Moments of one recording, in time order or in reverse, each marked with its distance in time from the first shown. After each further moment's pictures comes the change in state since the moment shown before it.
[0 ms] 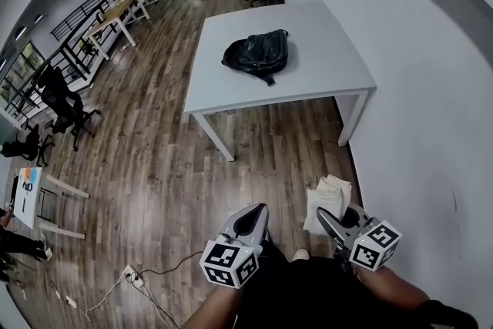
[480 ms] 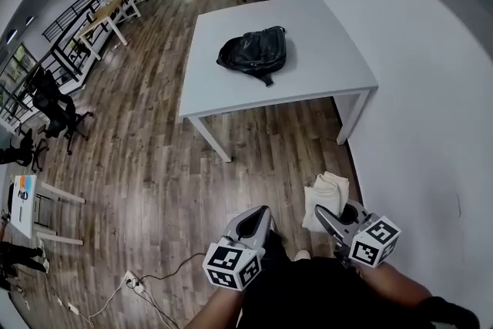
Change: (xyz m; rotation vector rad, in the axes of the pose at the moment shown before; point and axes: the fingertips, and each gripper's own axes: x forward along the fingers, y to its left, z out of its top) left arm 0.030 0.033 -0.003 -0.023 0.030 -0.033; right arm 0.048 -0.022 0.003 -0.005 0.033 -0.016
